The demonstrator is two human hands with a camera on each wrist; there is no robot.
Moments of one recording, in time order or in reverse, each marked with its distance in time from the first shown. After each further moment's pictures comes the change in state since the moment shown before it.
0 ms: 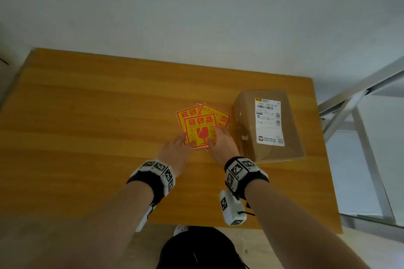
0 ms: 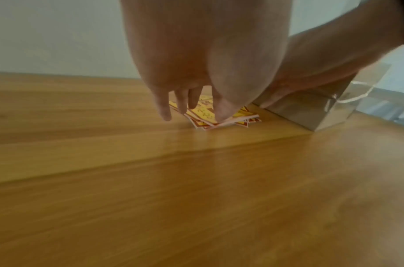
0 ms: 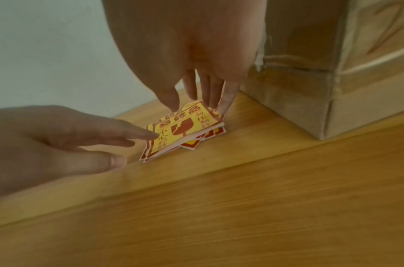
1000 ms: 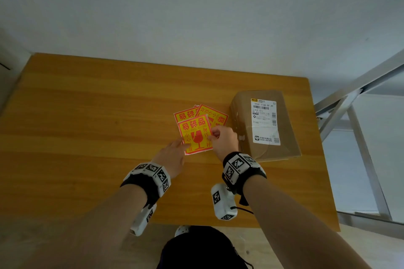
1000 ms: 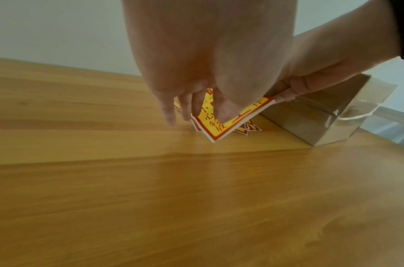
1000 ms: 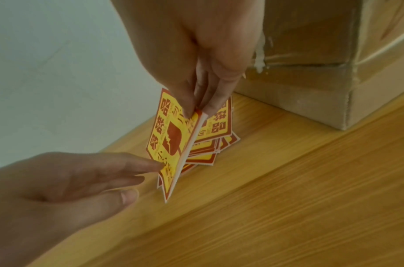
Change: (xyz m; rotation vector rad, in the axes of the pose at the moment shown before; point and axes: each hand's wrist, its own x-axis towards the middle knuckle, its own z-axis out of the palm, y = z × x) left_hand -0.002 -0.007 0.004 -0.172 -0.019 -0.021; right_hand 0.012 0.004 -0.006 0.231 0.168 0.101
